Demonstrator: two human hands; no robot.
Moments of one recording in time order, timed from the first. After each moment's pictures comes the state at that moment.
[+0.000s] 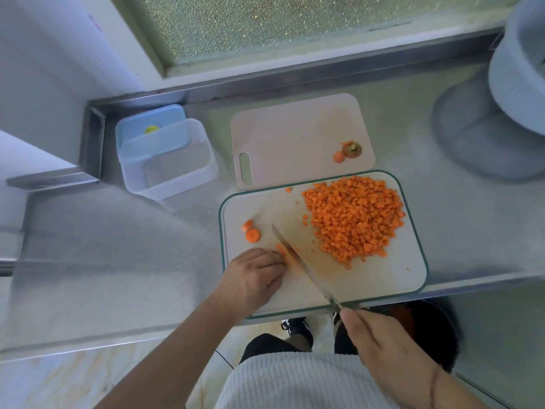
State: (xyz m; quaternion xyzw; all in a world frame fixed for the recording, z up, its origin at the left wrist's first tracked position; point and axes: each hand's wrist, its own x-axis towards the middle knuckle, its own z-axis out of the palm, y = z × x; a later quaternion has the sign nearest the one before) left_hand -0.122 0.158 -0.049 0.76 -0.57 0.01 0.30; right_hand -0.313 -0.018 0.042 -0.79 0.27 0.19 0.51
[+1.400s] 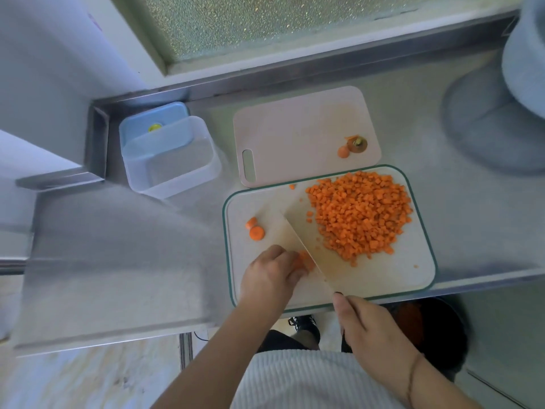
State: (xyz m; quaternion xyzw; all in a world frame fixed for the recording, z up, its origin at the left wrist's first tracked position) left_hand -0.155 0.130 -0.040 0.89 -0.34 -0.10 0.29; right_hand -0.301 -0.003 0.020 -0.79 0.29 0.12 0.52
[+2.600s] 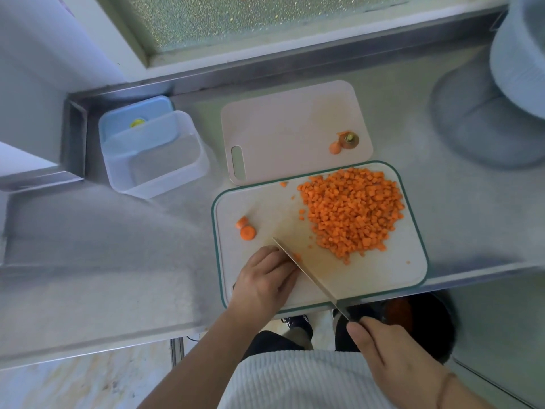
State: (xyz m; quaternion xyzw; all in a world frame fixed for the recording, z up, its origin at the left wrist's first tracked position) left_hand -0.154 0.139 -0.066 0.79 -0.48 0.03 0.37; right_hand -0.334 -0.019 0.025 -0.84 0.25 0.18 0.44
